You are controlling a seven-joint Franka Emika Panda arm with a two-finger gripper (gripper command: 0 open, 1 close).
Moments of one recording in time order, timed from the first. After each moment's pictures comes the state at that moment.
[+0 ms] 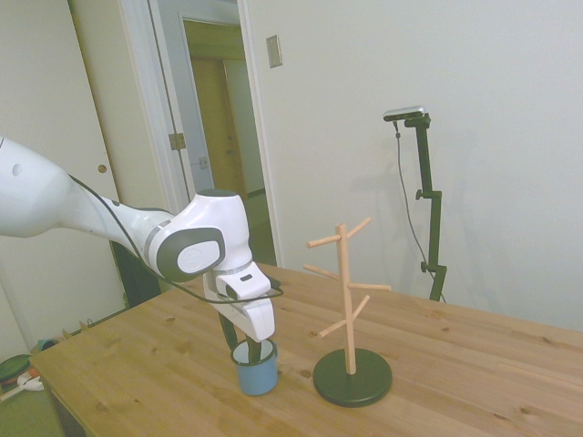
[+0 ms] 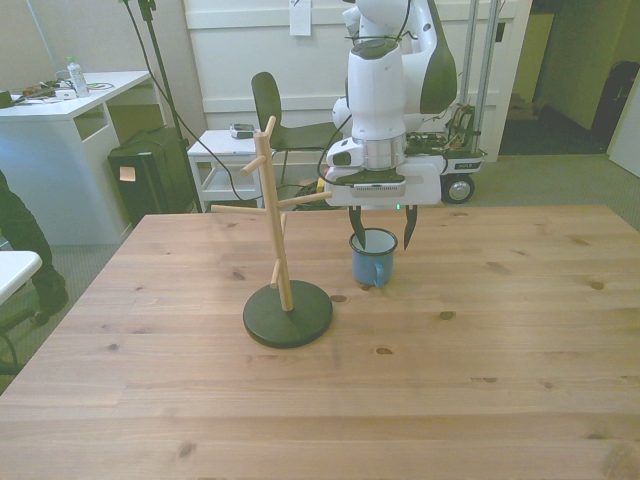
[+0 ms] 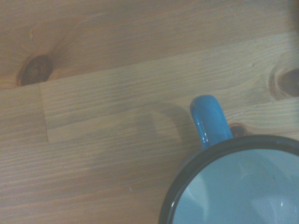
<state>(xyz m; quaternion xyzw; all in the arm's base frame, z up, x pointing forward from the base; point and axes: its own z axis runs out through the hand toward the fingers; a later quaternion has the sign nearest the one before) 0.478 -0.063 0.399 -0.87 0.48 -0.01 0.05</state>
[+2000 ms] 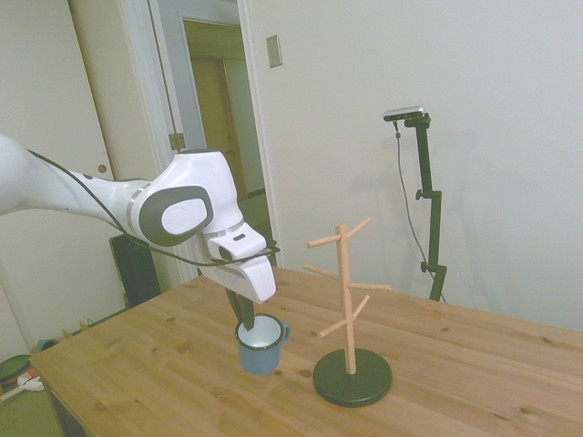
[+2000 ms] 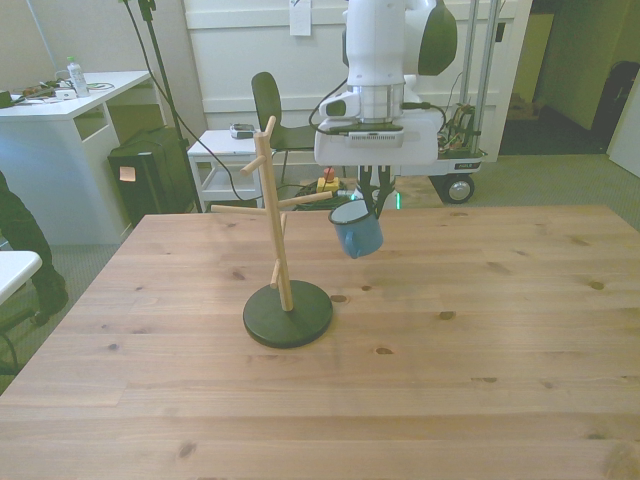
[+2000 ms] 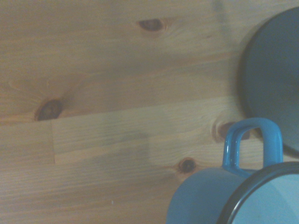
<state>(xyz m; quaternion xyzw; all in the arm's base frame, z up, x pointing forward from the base) 0.474 -0.073 0.493 -0.88 0.46 -0.07 0.03</state>
